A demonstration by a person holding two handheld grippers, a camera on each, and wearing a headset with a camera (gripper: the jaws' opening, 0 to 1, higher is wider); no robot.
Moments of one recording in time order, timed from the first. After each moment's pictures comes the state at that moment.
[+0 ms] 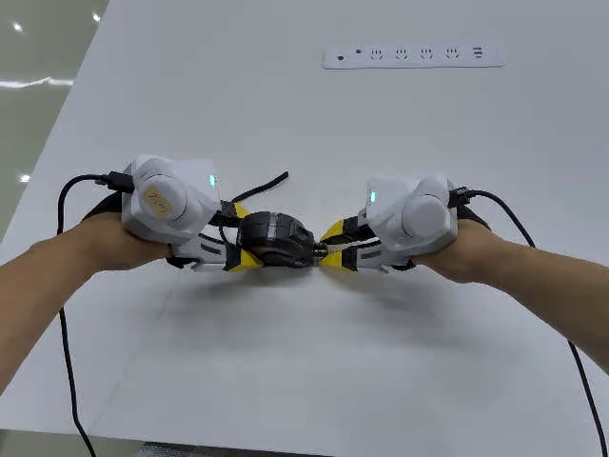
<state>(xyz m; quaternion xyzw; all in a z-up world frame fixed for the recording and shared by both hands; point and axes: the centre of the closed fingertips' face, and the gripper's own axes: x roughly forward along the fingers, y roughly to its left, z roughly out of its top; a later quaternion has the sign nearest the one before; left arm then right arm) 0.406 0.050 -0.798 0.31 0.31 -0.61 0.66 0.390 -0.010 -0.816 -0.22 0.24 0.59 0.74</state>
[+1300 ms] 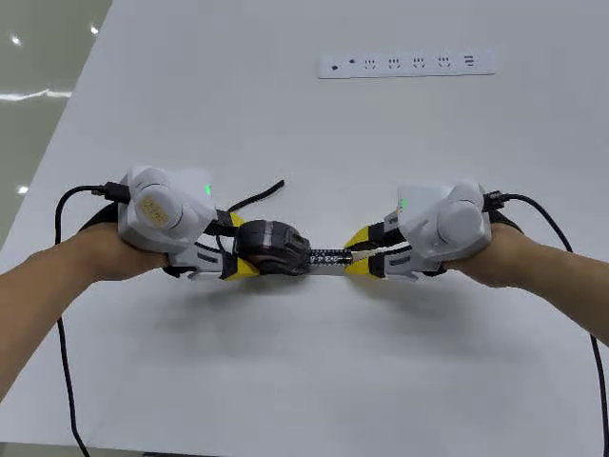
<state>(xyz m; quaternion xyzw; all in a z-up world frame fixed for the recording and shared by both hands) 0.406 0.052 -0.799 0.31 0.31 -0.61 0.66 0.383 -0.046 -0.813 -0.23 0.24 0.59 0.74</state>
